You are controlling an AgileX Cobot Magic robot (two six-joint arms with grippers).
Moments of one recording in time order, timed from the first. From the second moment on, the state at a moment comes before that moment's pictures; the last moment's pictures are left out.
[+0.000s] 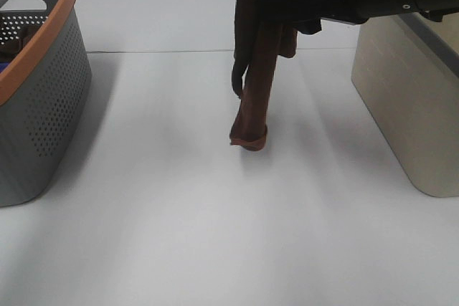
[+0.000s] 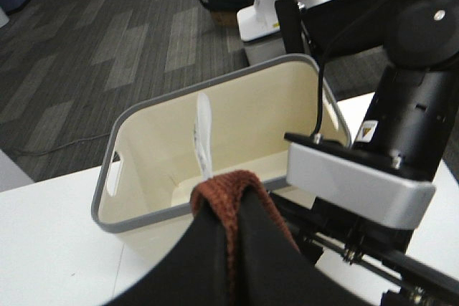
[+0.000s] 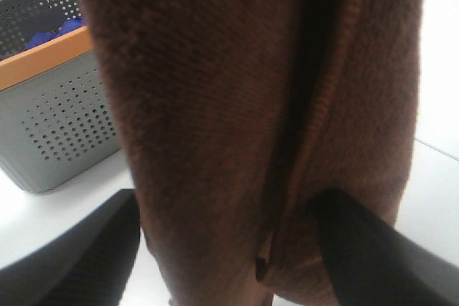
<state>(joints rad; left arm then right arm) -0.44 2.10 -2.46 -1.04 1.22 1.25 0.33 1.44 -0.92 1.40 0.39 -1.49</state>
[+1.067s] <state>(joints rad) -0.43 2.12 -2.46 -0.87 1.22 1.24 0.33 1.37 -0.92 1.18 0.19 -1.32</state>
